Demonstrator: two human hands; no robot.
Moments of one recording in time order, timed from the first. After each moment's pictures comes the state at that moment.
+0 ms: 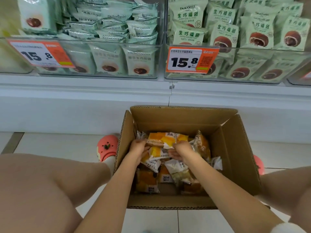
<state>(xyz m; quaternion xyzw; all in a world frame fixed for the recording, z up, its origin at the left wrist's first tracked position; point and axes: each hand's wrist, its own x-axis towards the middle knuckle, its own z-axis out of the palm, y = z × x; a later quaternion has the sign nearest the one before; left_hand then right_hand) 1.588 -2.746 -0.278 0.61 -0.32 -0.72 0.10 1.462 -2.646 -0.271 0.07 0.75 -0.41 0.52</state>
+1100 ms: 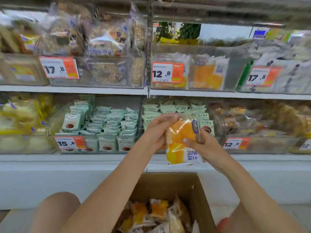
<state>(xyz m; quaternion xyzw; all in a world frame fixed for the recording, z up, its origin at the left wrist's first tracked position) 1.489 -2.698 0.075 0.12 -0.50 -0.82 0.25 1.408 -2.546 0.077 -0.41 0.68 -0.54 0.26</state>
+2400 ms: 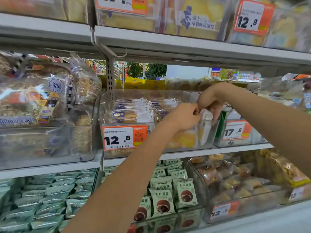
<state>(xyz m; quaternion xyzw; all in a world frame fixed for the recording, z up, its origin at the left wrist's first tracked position) 1.244 -2.737 0.252 -0.01 -0.95 -0.21 0.24 1.163 -2.655 0.328 -0.23 0.94 -0.08 0.26</state>
